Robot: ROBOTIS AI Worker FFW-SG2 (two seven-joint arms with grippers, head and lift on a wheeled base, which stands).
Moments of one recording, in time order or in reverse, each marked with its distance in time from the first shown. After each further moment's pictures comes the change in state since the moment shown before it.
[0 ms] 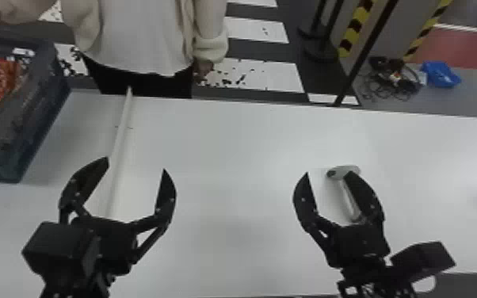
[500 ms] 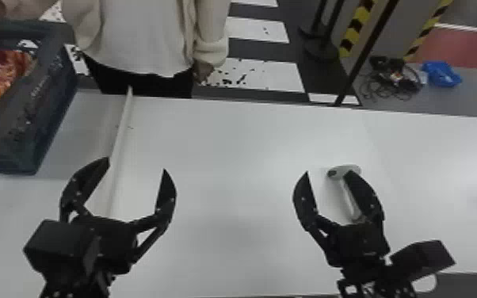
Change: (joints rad) left arm -0.003 0.000 0.004 0.000 0.001 0.009 -0.006; right arm -0.005 0.000 0.002 0.002 0.000 0.003 0.000
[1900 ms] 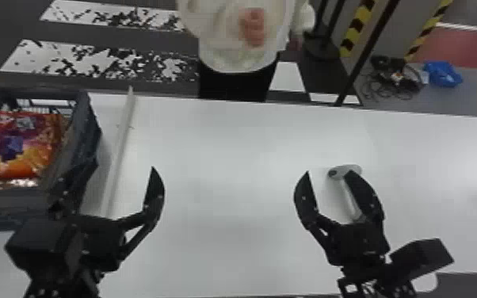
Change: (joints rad) left arm 0.006 -0.002 0.044 -0.003 0.033 -0.004 0.003; right arm -0.010 0.000 -0.002 0.015 -0.005 0.000 0.000
